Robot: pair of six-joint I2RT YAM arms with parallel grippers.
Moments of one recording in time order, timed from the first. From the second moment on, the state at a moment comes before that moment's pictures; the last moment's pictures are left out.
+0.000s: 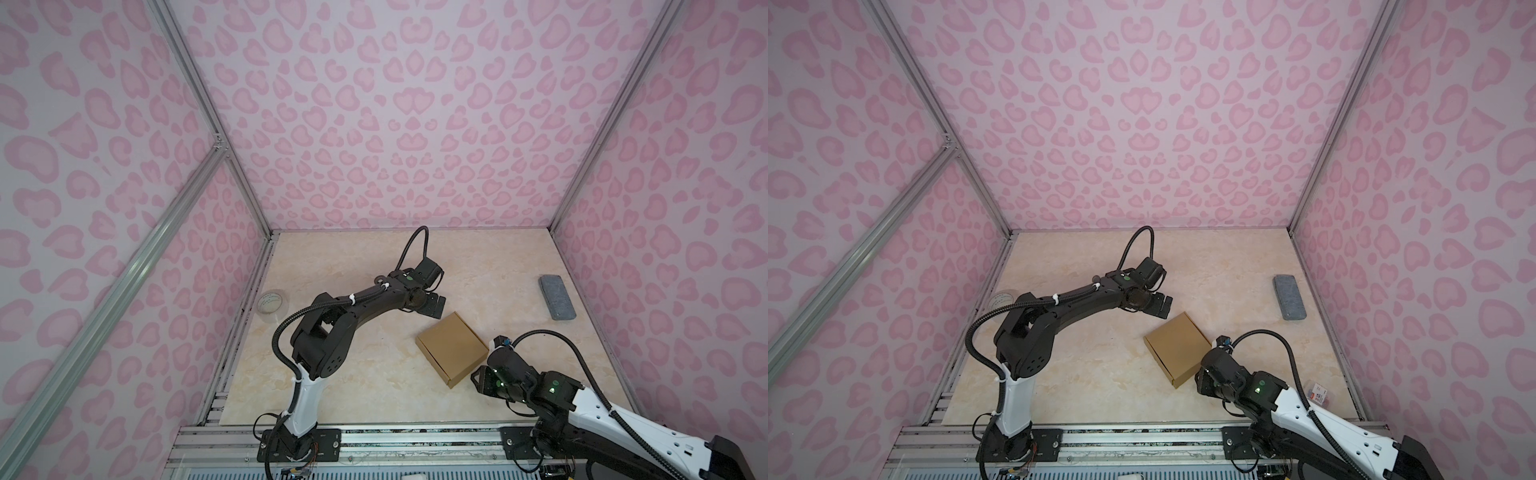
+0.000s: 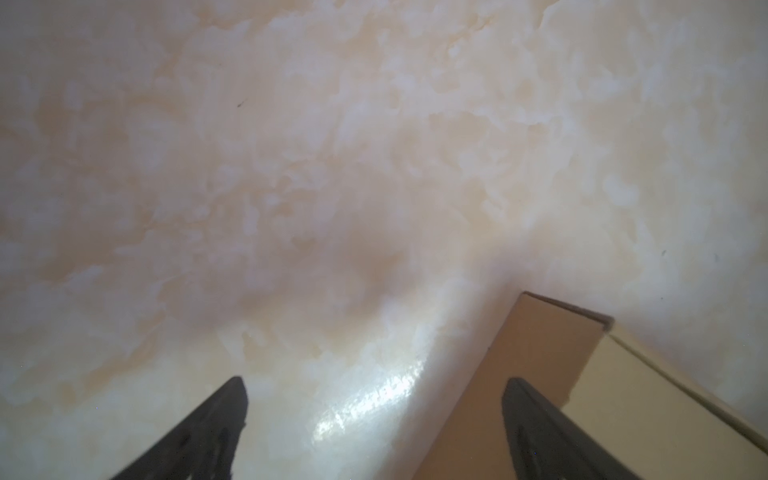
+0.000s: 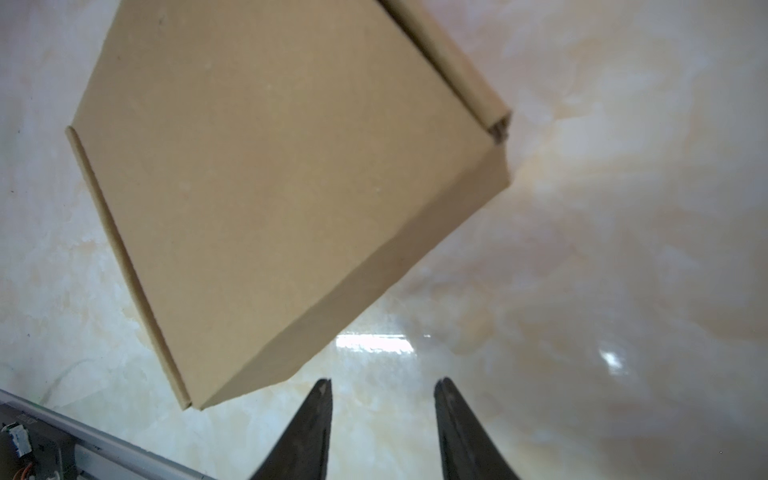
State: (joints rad) left arm -0.76 2.04 1.55 -0.63 -0.02 -0.39; right arm 0.86 0.76 0.34 -0.60 0.09 1.00
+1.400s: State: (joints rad) left arm -0.79 1.94 1.18 -0.22 -0.02 -0.60; right arm 0.98 1.13 0.51 -0.53 0.22 0.88
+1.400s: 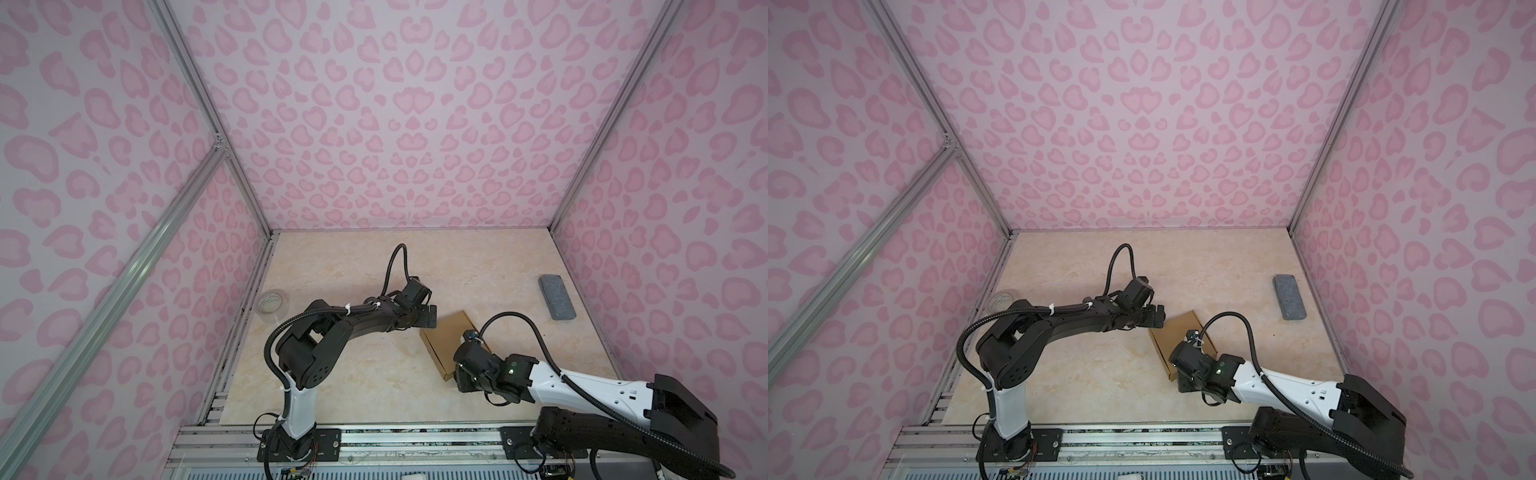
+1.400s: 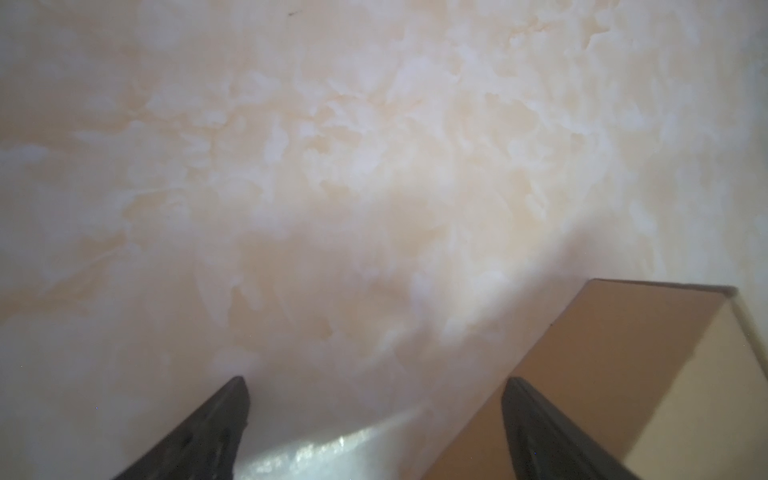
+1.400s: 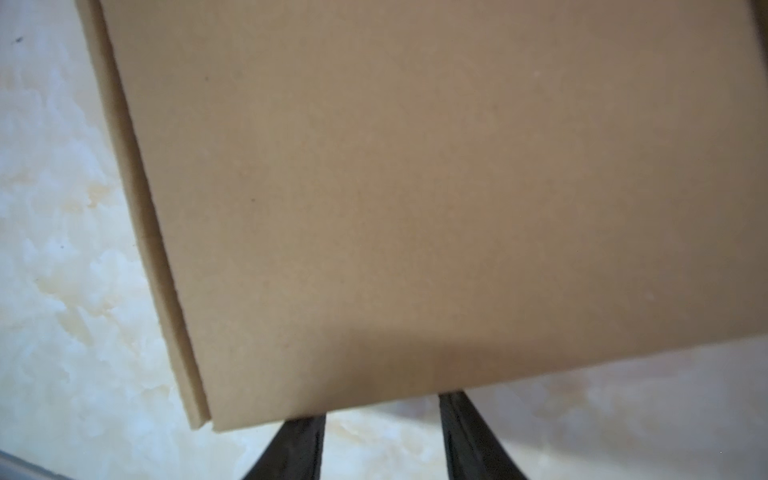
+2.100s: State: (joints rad) left arm -0.75 1.90 1.23 -0.34 -0.01 -0.61; right arm 0.94 1.01 0.49 -0.43 0.26 0.86
